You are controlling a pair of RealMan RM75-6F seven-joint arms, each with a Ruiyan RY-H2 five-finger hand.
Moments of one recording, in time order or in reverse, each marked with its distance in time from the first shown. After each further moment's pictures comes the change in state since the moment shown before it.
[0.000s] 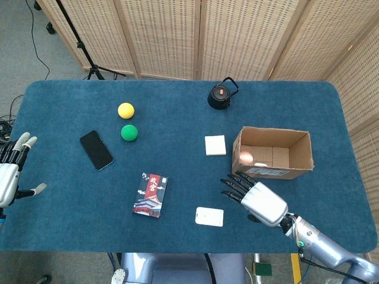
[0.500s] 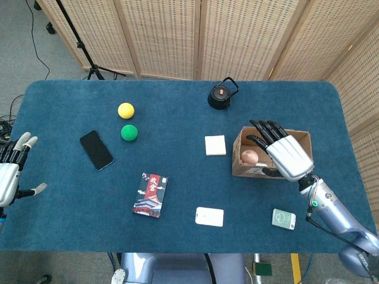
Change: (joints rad) left arm -0.003 0.001 -0.002 -0.002 -0.001 -0.008 -0.001; right arm 0.043 0.097 0.163 0.054 0.276 0.075 0.104
